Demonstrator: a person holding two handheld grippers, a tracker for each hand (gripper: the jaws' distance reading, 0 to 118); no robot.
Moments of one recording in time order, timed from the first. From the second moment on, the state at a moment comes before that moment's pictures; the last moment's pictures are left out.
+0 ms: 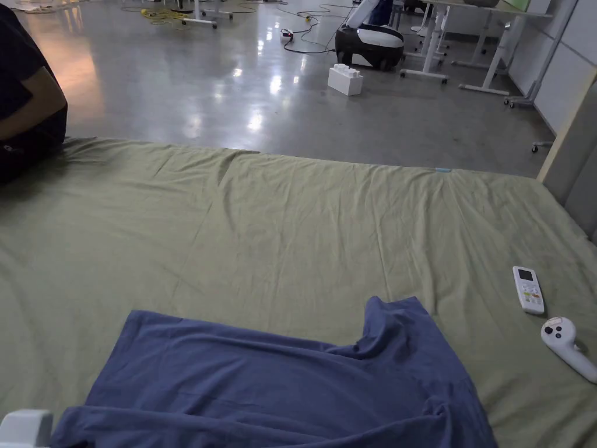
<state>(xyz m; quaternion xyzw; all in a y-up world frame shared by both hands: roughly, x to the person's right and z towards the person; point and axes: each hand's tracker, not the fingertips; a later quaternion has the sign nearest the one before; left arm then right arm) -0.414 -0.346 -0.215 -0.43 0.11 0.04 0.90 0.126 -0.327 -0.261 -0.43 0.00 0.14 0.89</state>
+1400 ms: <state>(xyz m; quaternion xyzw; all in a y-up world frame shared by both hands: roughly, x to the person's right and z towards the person) -0.464 -0.329 -0.419 -0.42 0.08 0.05 0.90 0.047 -0.293 -0.331 -0.18 0.04 0.06 0.98</state>
